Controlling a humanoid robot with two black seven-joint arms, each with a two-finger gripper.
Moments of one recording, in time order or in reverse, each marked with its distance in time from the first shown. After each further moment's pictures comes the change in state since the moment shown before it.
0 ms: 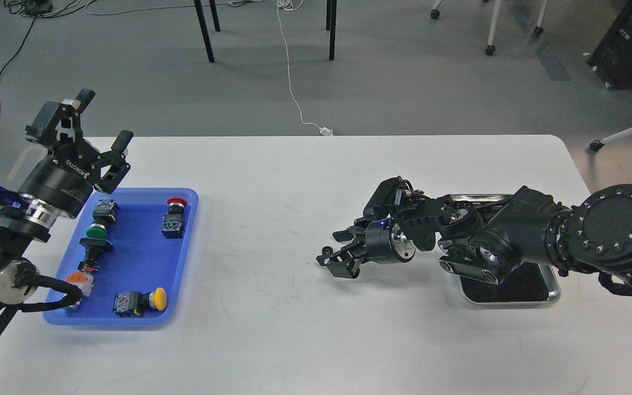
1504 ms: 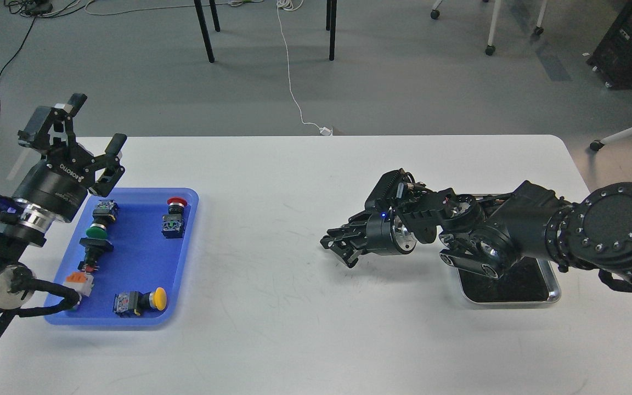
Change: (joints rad) left arm 0.025 -0.007 -0.029 0.001 0.000 -0.003 0.000; right arm 0.025 0.000 0.001 -0.026 0.001 -0.007 0.000
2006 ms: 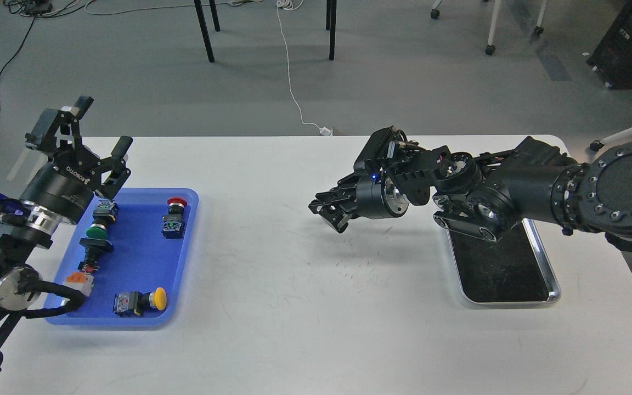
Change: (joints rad) left arm 0.000 -0.016 0.008 0.000 0.002 -0.001 0.000; right arm 0.198 -0.001 -0.036 0.089 0.036 0.032 0.000
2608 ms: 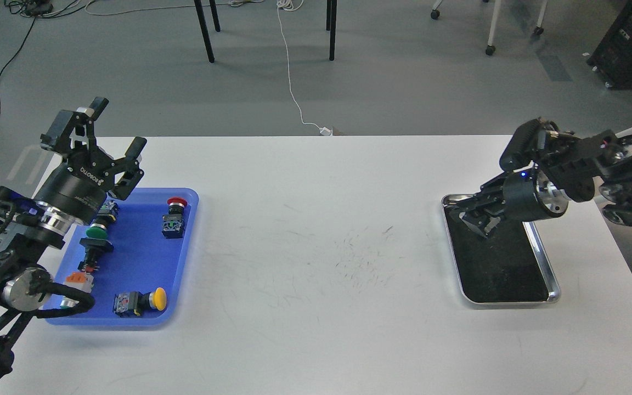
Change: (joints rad) left arm -0.003 -0.032 0.003 -0.016 0.037 -0.013 0.000; right arm 0.120 -0.593 -0.189 0.345 -0.254 0.061 0.000
